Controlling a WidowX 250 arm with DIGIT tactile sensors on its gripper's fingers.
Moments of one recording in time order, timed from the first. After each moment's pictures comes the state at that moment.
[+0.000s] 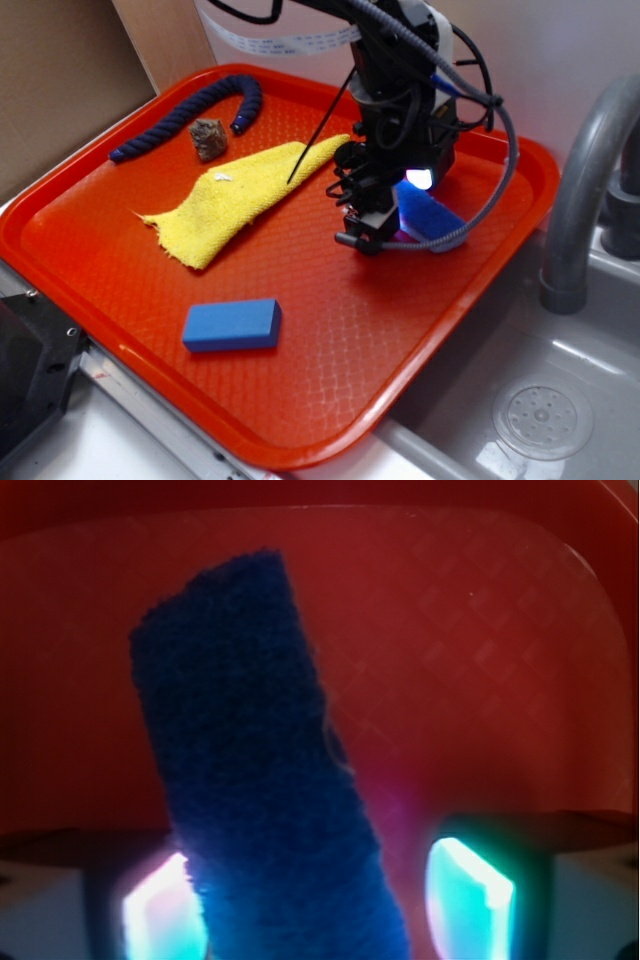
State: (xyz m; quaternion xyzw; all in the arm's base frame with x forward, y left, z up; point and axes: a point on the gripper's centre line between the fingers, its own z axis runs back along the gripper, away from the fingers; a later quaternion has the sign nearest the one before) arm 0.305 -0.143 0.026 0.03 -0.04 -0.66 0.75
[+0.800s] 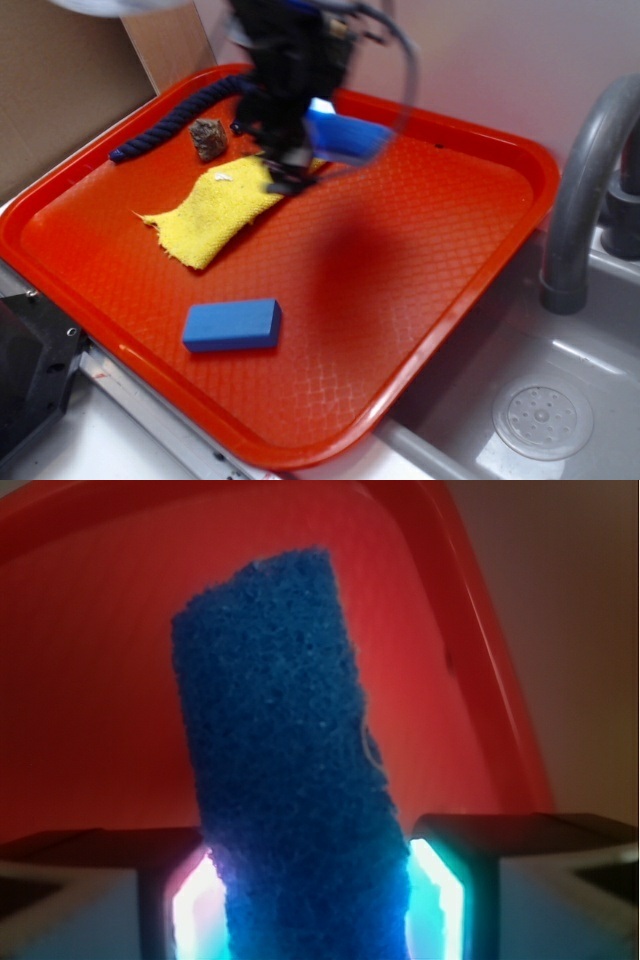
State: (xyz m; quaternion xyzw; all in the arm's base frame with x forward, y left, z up) arm 0.254 -0.085 0.113 0.13 -0.09 -0.45 0.88
